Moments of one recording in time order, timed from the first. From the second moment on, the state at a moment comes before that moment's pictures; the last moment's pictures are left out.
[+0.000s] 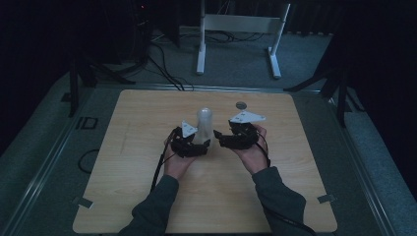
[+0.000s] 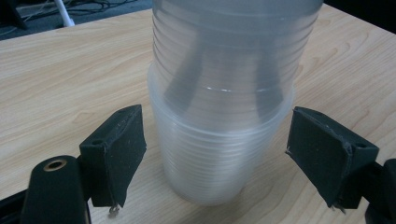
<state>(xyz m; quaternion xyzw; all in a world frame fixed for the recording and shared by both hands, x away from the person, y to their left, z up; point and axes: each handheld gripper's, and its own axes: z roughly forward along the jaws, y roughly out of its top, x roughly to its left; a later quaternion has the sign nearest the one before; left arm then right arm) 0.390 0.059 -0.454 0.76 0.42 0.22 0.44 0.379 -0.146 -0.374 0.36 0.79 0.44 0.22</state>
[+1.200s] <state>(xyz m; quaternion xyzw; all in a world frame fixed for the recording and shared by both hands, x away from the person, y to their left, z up) 0.392 0.050 -0.459 0.75 0.43 0.24 0.45 0.403 -0.116 -0.373 0.35 0.79 0.46 0.21</state>
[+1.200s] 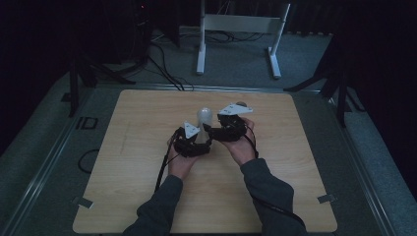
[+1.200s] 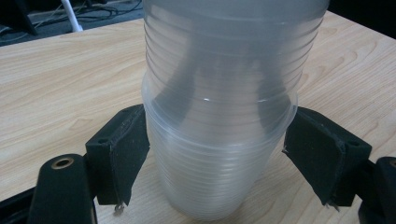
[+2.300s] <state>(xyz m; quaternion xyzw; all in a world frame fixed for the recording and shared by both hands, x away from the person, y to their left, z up) 0.391 0.049 -0.460 0.75 0.42 0.25 0.45 0.420 -0.097 -0.372 0.35 0.78 0.48 0.20</state>
